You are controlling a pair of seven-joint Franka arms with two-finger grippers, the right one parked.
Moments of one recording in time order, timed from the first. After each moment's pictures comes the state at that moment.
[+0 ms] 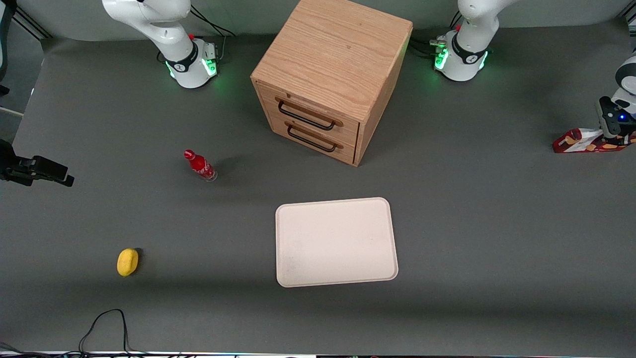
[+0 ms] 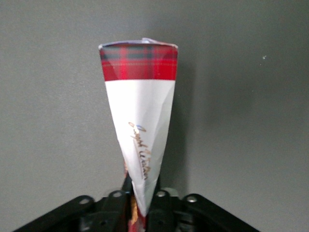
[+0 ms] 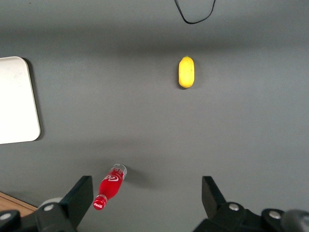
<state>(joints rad) 0.48 0.25 0.32 -2.35 0.04 2.61 2.28</state>
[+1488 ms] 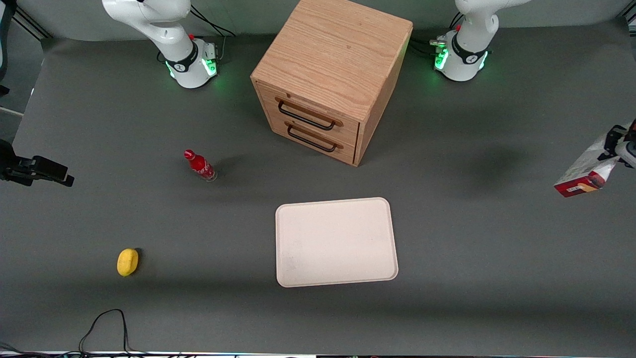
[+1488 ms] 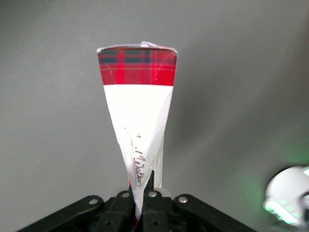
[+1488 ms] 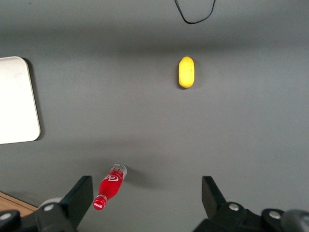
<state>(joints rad) 0.21 0.11 0.01 -1.69 0.02 1.62 0.91</state>
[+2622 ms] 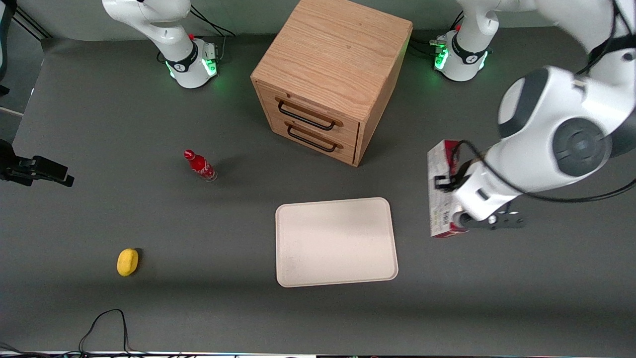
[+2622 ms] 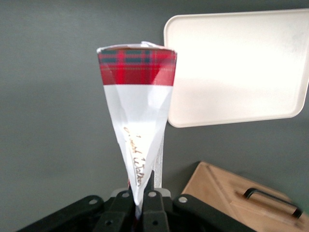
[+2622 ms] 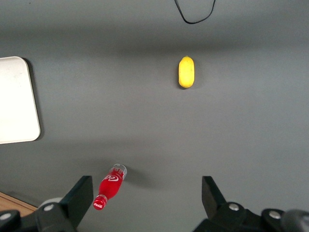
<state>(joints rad) -0.23 0.51 -0.15 -1.17 -0.09 1.55 -0.39</state>
